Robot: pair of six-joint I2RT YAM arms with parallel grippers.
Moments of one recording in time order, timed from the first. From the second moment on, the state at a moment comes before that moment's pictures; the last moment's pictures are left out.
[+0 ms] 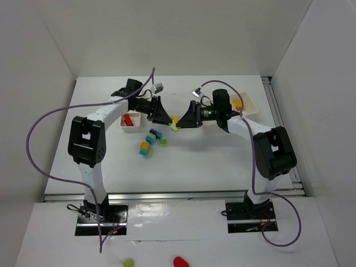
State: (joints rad) left arm -0.24 1.97 1.54 -0.58 1.29 -0.30; right arm 0.34 1.72 1.08 0.20 -1.07 0.66
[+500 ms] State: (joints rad) left arm -0.25 1.97 1.54 -0.57 1.27 -0.29; right arm 0.32 1.70 1.00 0.32 -1.06 0.74
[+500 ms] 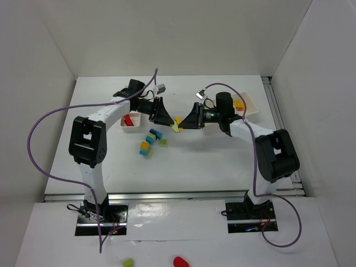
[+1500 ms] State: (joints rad) left arm -0.32 1.91 1.61 -0.66 0.92 -0.32; right arm 0.06 1.73 1.42 -0.41 0.22 0.47
